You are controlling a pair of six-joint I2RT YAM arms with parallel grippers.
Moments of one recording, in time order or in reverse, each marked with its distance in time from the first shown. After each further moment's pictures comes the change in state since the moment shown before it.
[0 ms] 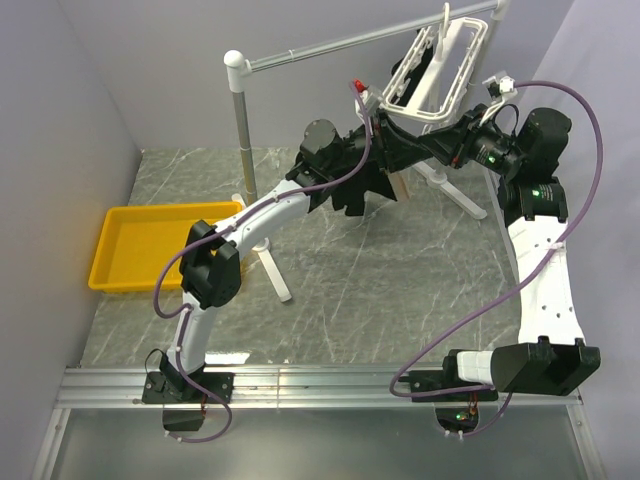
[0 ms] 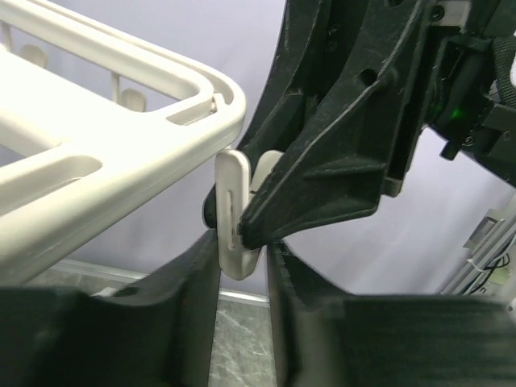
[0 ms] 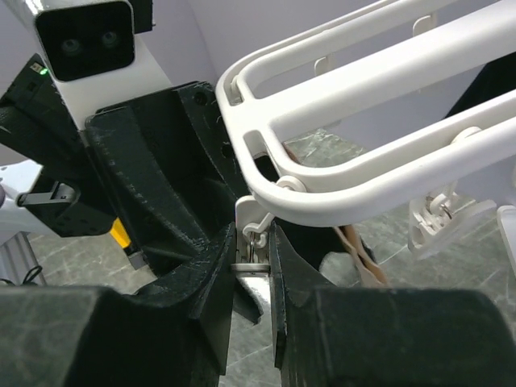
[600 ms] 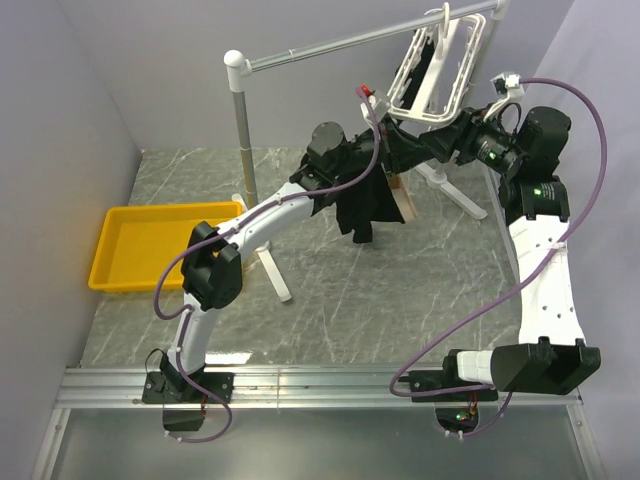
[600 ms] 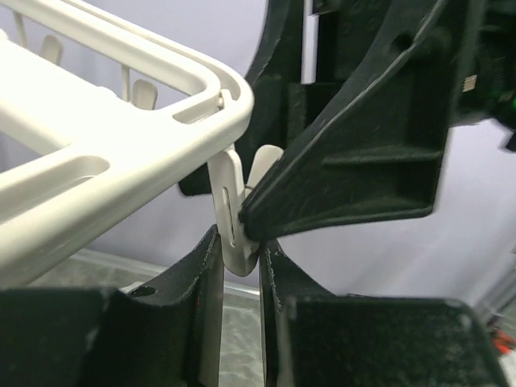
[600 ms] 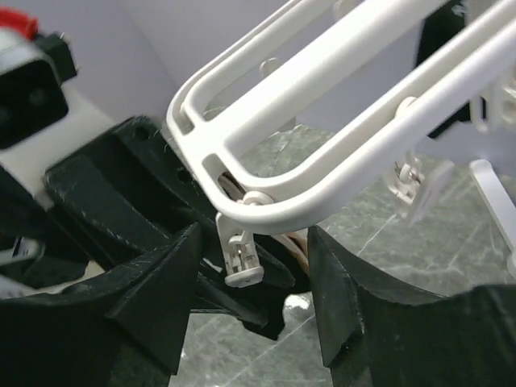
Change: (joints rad) left arm -0.020 0.002 -0.001 -0.060 -0.076 0.107; right arm 0.001 0.006 0.027 -0.074 0.140 0.060
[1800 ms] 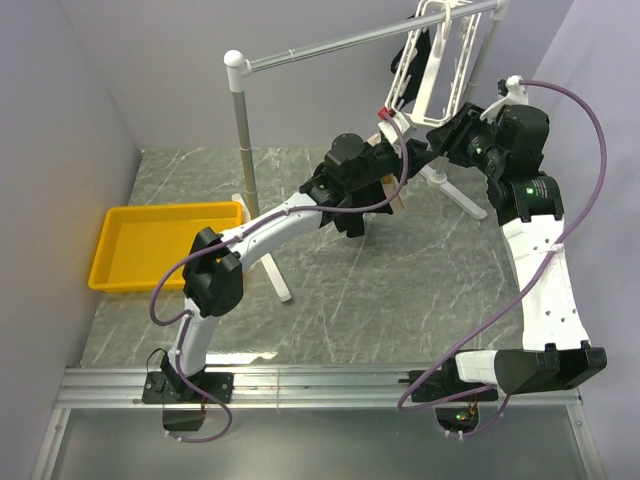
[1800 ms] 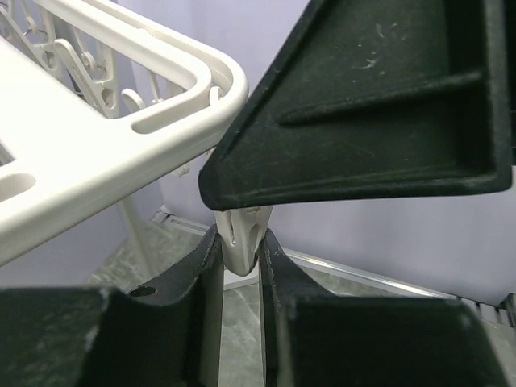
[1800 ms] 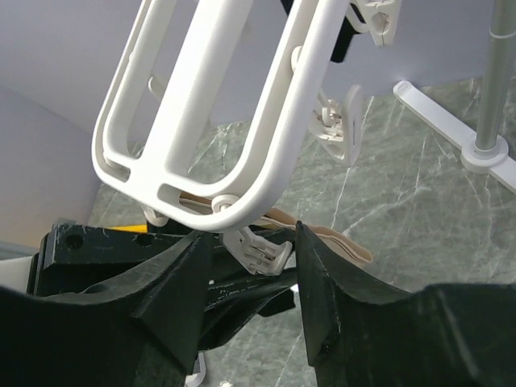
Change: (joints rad) left arm -0.083 -0.026 -0.032 -0.166 -0.306 0.443; right arm 0.137 0.002 0.080 -0.221 0.538 0.187
